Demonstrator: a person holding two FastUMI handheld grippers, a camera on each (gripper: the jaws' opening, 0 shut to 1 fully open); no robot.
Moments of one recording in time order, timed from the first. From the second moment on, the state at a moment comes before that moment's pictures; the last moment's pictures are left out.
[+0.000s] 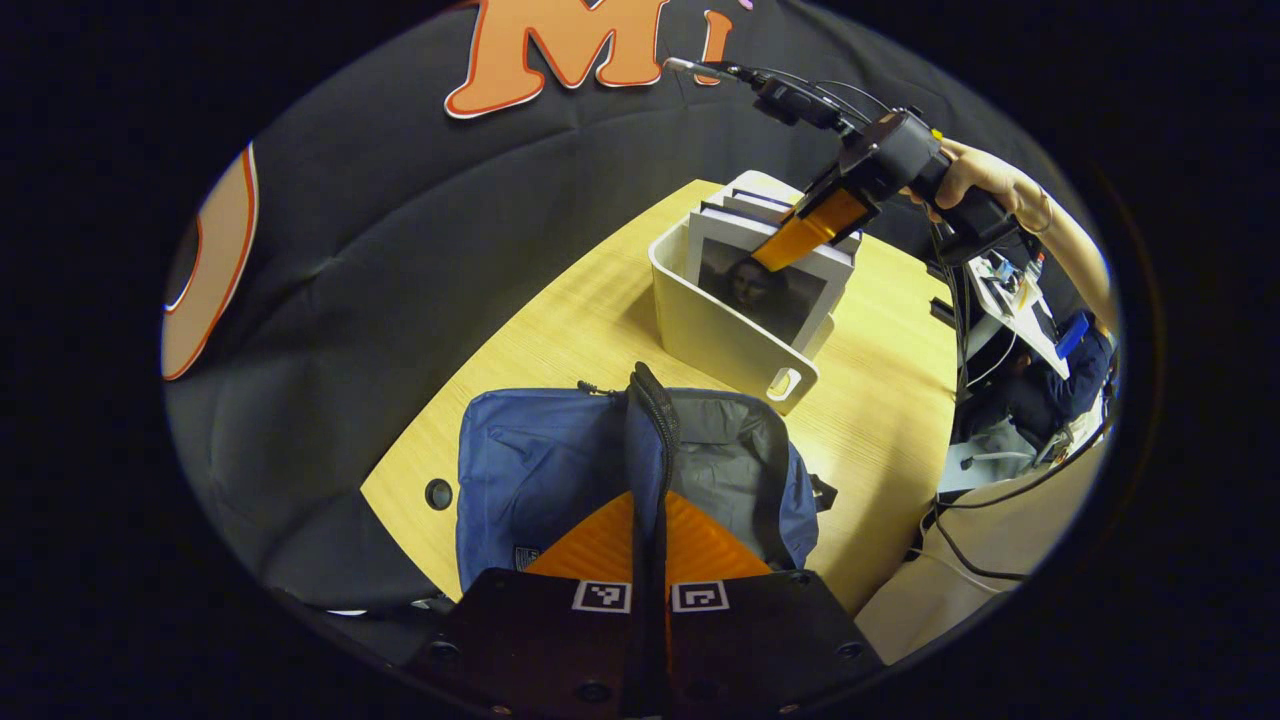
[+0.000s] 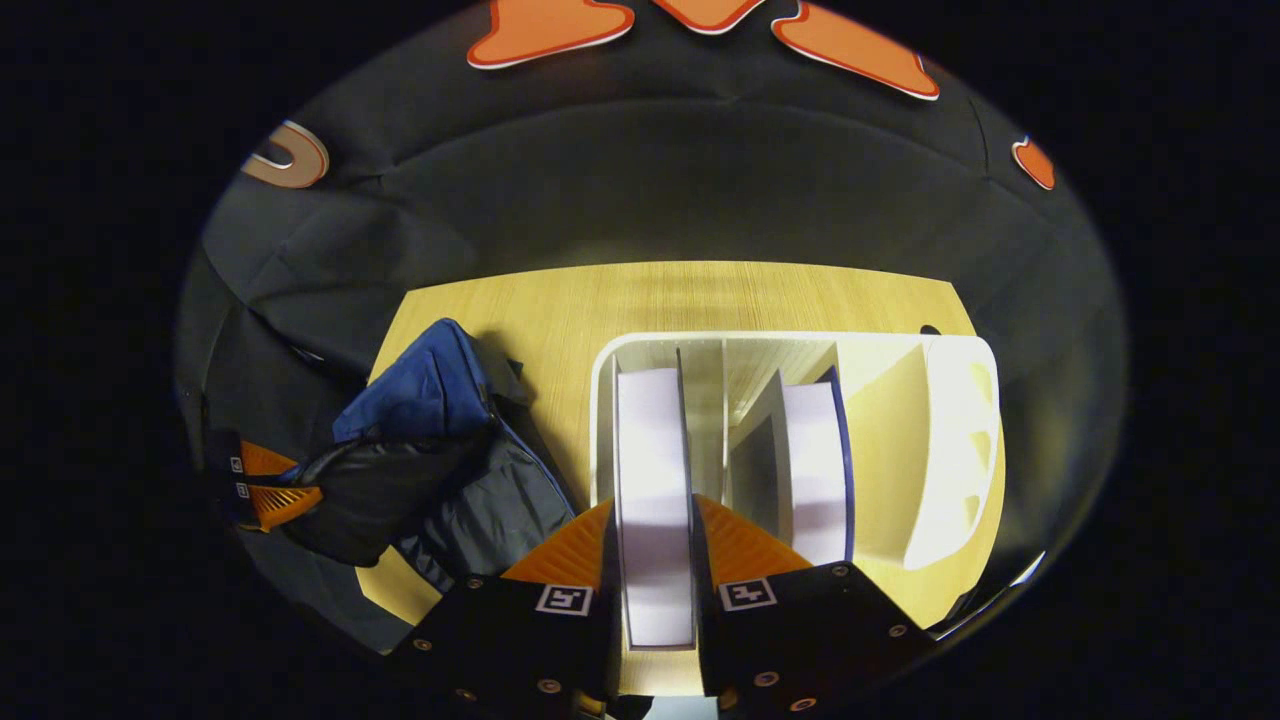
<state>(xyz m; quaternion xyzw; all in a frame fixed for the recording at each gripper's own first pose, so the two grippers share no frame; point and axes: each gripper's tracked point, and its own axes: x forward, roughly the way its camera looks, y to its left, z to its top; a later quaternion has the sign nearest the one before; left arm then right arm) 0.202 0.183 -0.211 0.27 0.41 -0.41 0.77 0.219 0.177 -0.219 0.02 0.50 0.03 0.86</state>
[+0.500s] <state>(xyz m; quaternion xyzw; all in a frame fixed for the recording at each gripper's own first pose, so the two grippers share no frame) 0.199 0.180 -0.213 0.27 0.41 -0.40 0.77 0.184 0.157 -0.073 0.05 0.39 0.03 0.92</state>
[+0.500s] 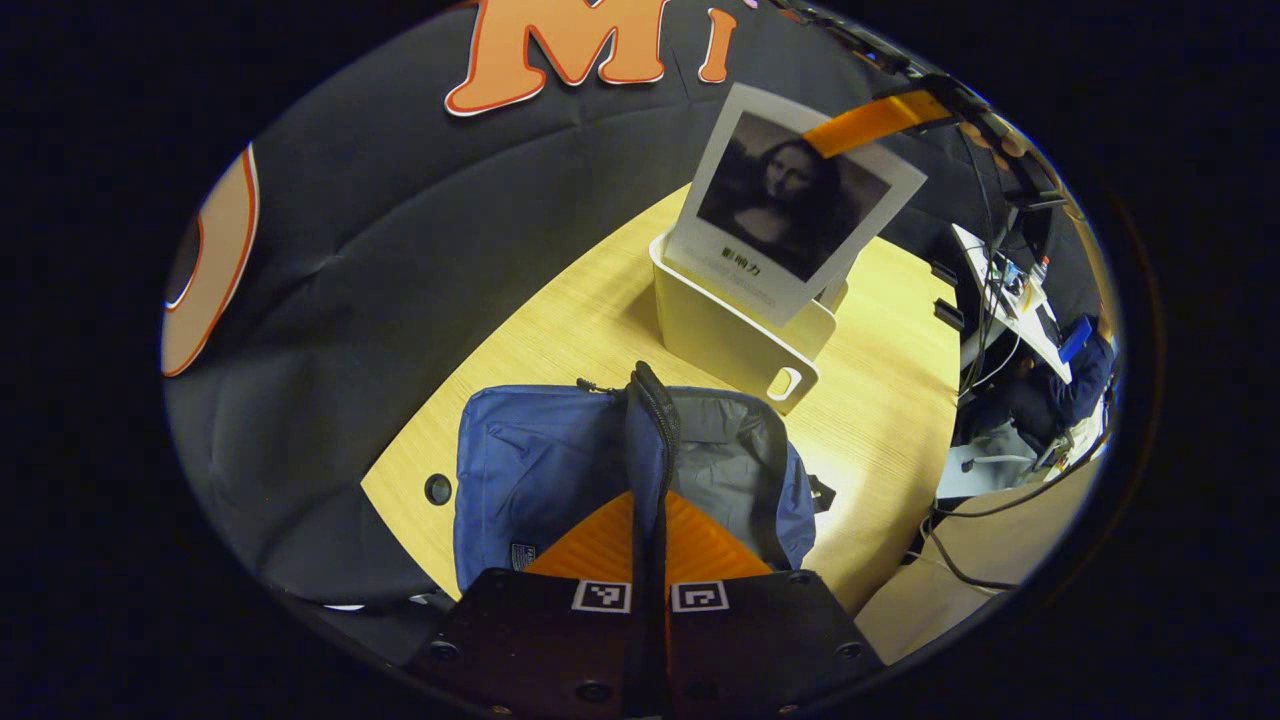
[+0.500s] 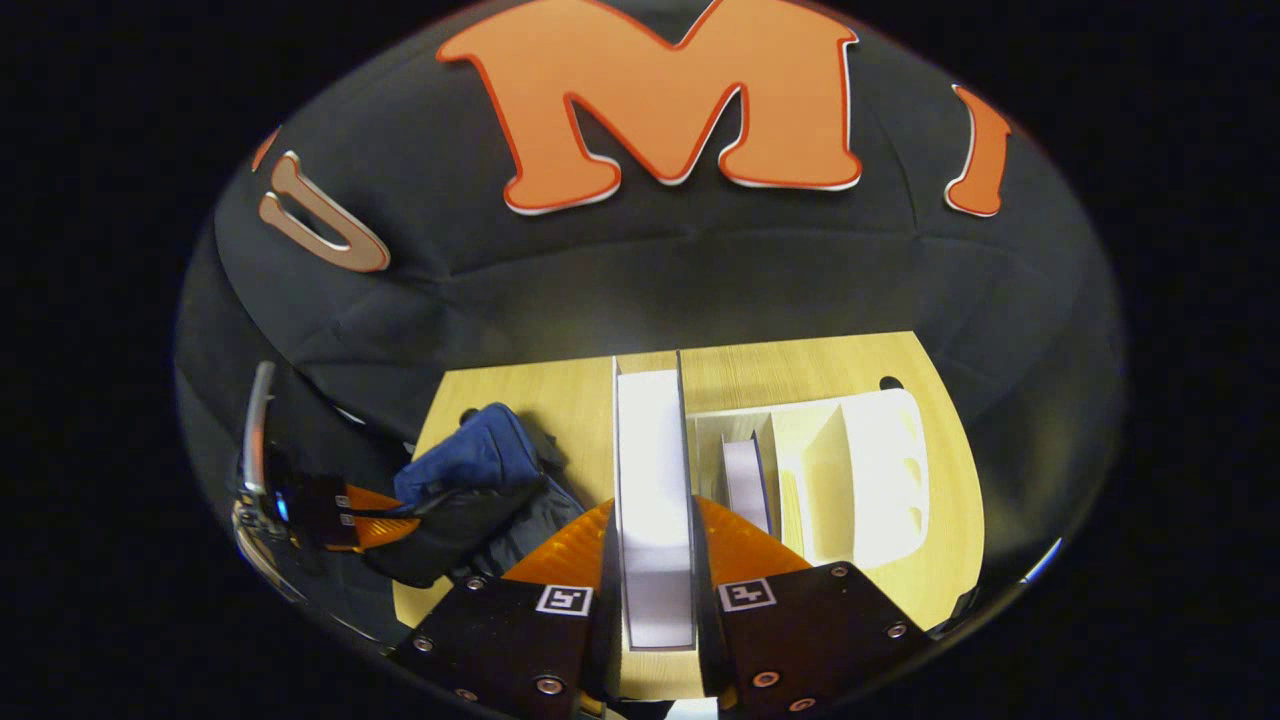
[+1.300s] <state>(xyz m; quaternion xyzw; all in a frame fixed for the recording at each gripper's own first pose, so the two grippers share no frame) 0.181 0.176 -0.200 0.31 0.40 -0.38 0.78 0.073 0.221 -0.164 0.33 0.37 0.11 0.86</state>
